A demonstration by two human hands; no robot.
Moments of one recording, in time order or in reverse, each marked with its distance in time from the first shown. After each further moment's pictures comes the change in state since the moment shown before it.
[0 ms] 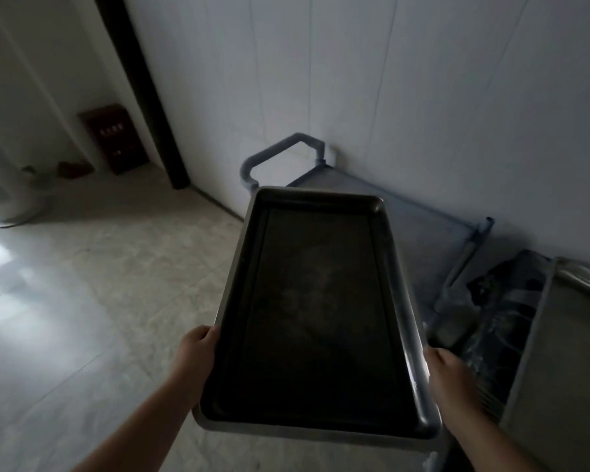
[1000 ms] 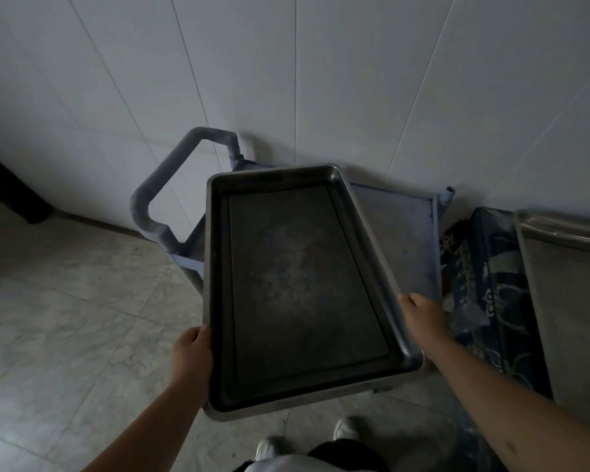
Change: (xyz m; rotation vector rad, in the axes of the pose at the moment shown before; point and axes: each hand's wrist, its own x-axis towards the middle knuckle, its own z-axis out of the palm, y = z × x) left_hand 0.258 0.117 0.098 0.061 -0.218 0.024; right_hand 0.180 -0.092 0.090 -0.123 0.141 0.186
